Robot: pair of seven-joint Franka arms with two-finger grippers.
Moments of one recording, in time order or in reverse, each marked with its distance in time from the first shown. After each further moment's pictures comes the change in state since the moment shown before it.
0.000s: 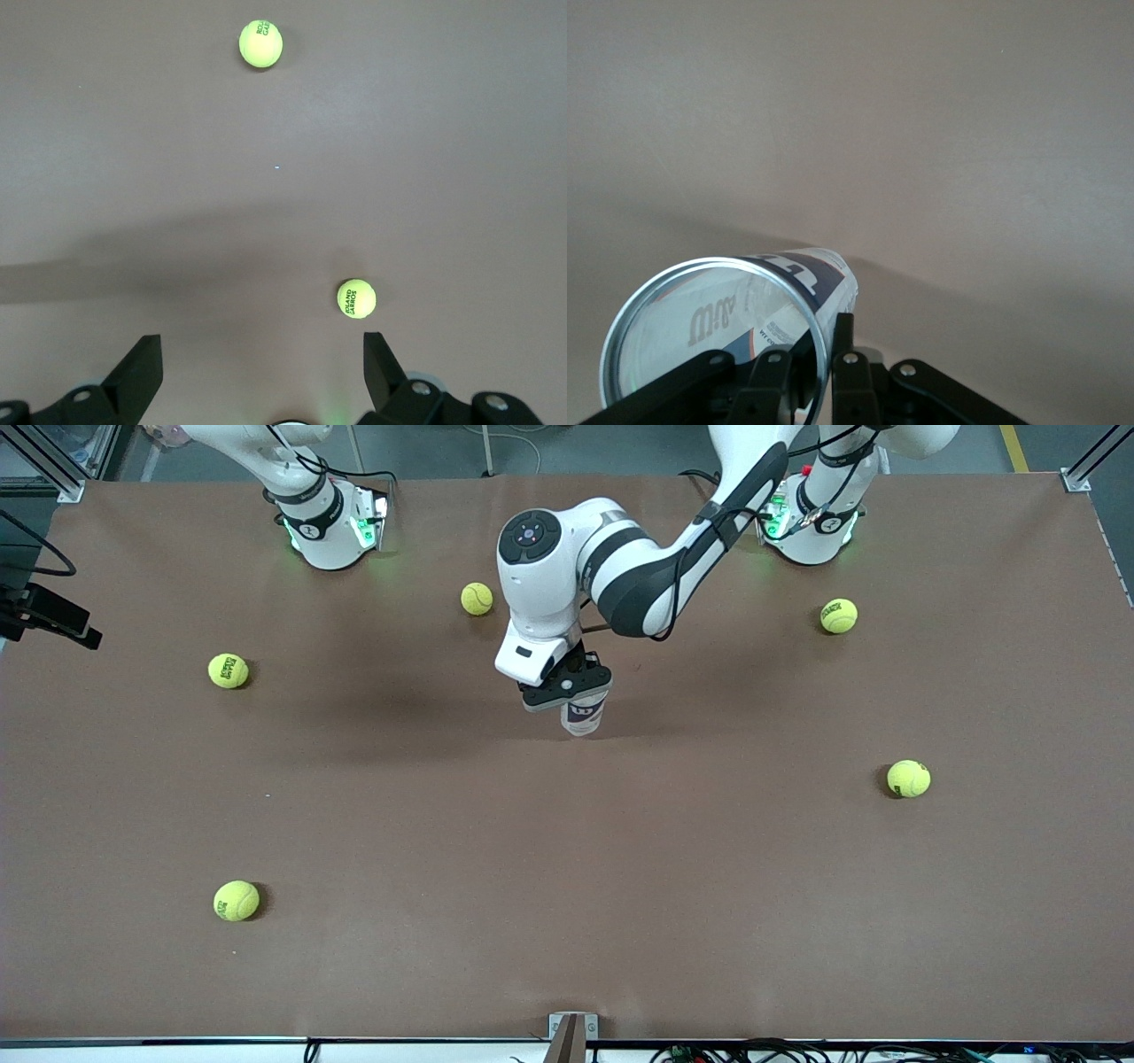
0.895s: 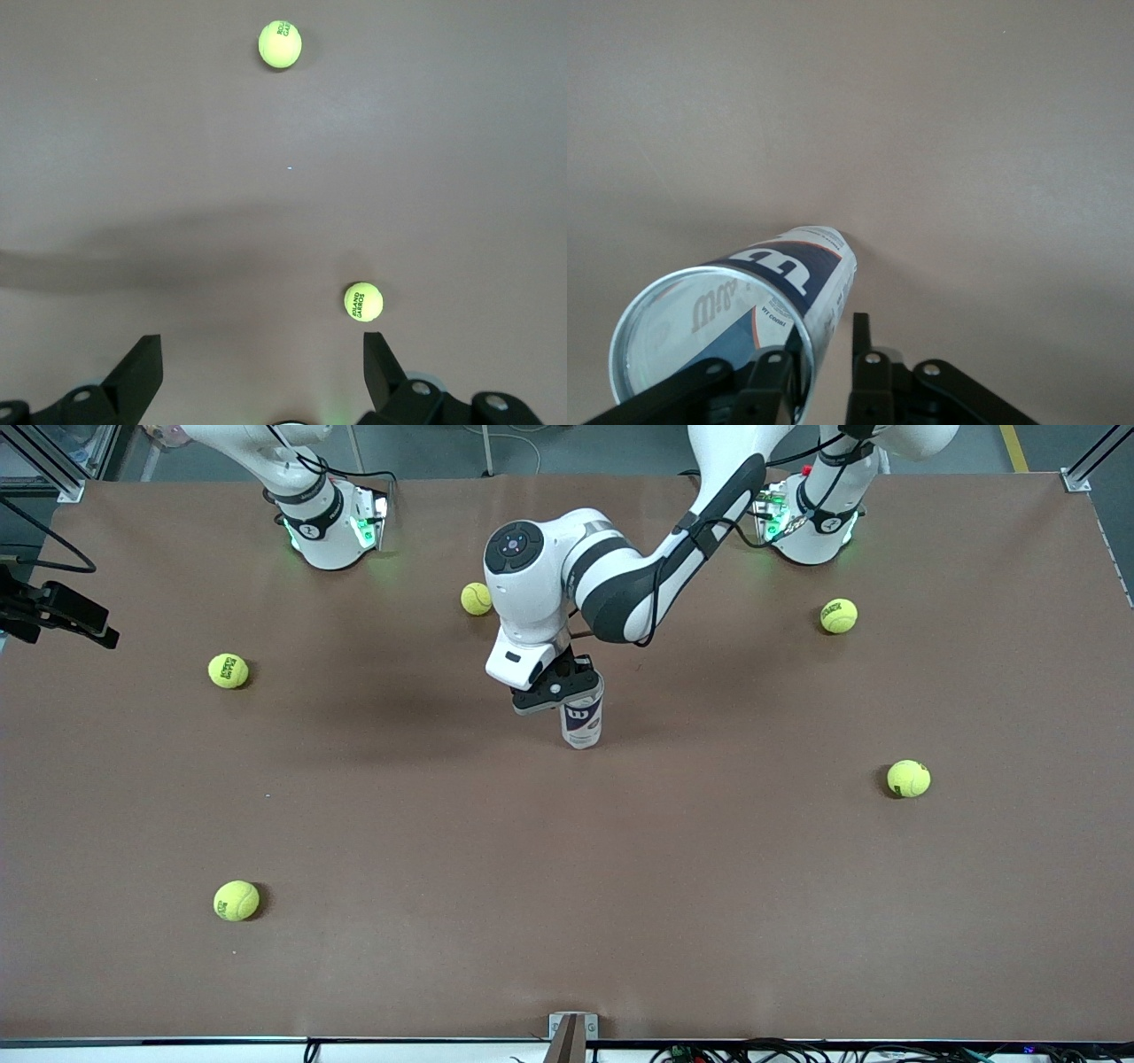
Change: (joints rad) left arm -0.046 0.039 0.036 0.029 0.000 0.000 0.000; right arm 0.006 -0.001 0.033 0.002 0.000 0.000 -0.001
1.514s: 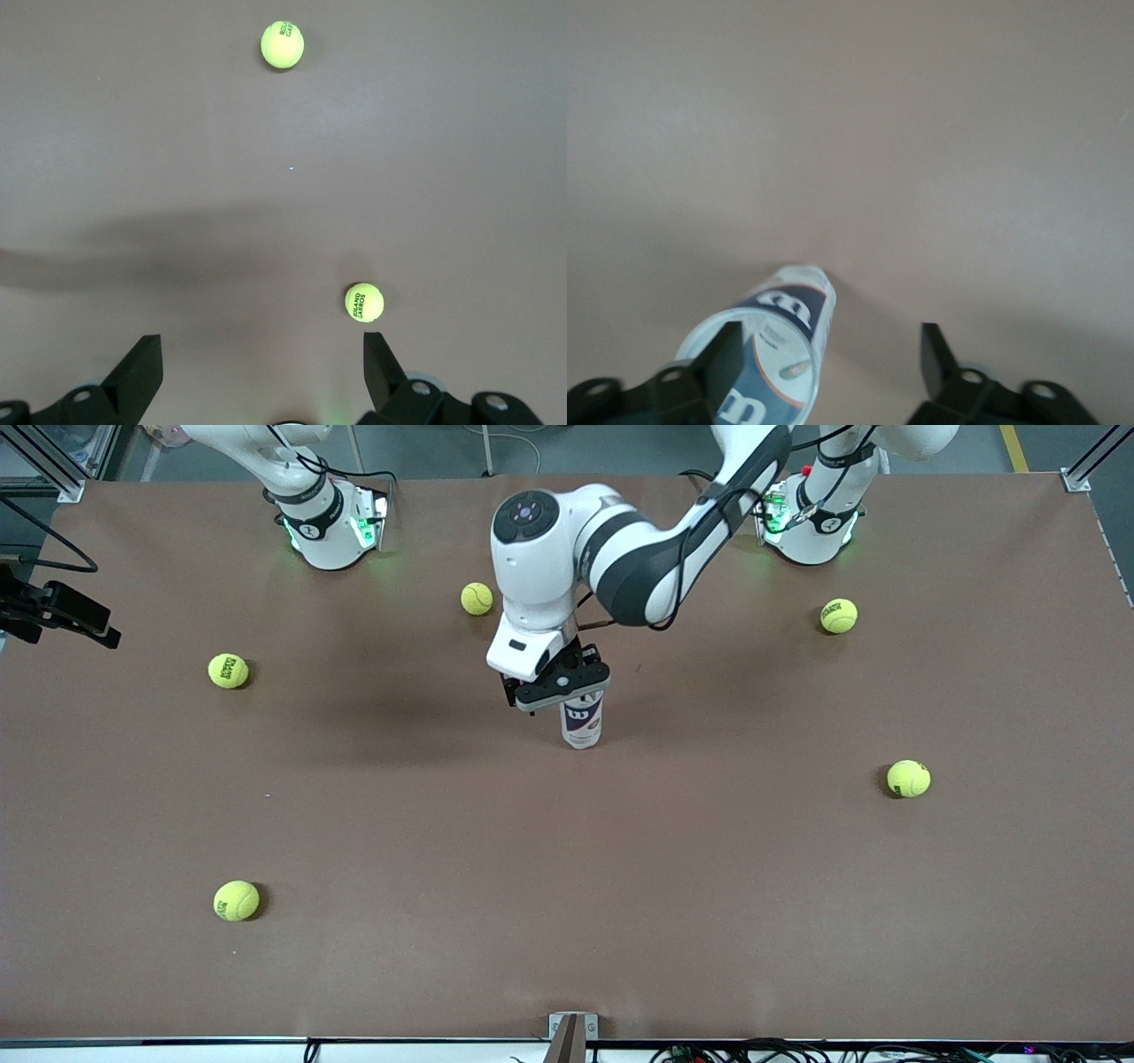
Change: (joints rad) left arm 0.007 -0.092 0.051 0.048 0.000 -0.017 0.001; right arm 0.000 0.000 0.007 0.001 0.000 0.000 0.000
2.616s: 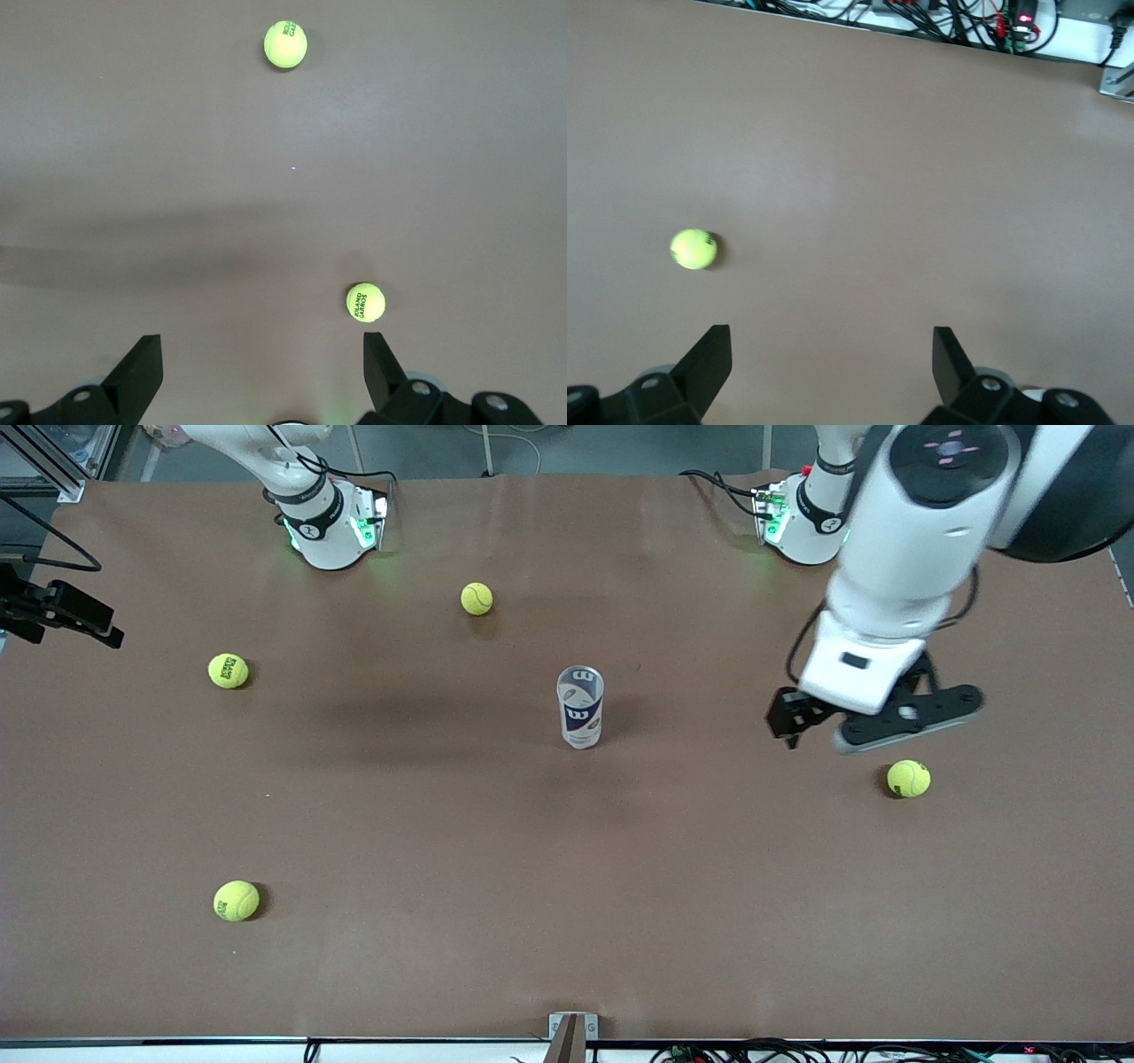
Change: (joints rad) left arm 0.436 -0.302 0.067 -0.008 -0.039 -0.283 0.676; right arm 0.000 0.000 0.003 0.001 0.001 -0.002 0.001
